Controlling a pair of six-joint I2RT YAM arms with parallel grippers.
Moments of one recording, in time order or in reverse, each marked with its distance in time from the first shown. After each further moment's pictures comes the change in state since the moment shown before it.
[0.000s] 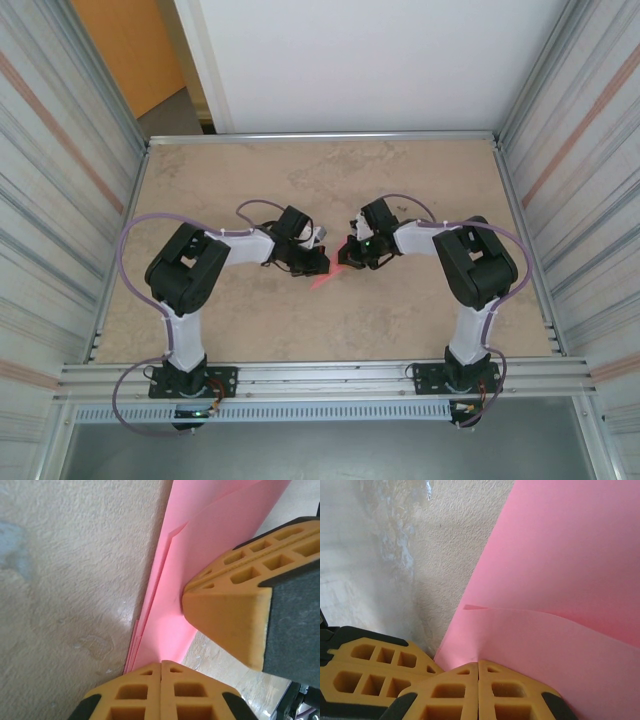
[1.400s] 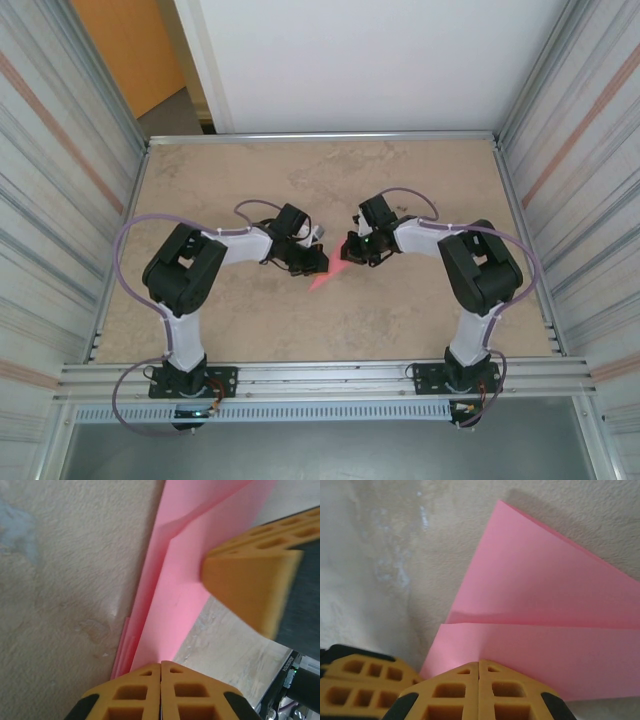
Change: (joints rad) left arm 0.008 -0.021 0.018 -0.039 0.042 -0.027; right arm 0.031 -0.039 0.039 -0.080 0.135 0.037
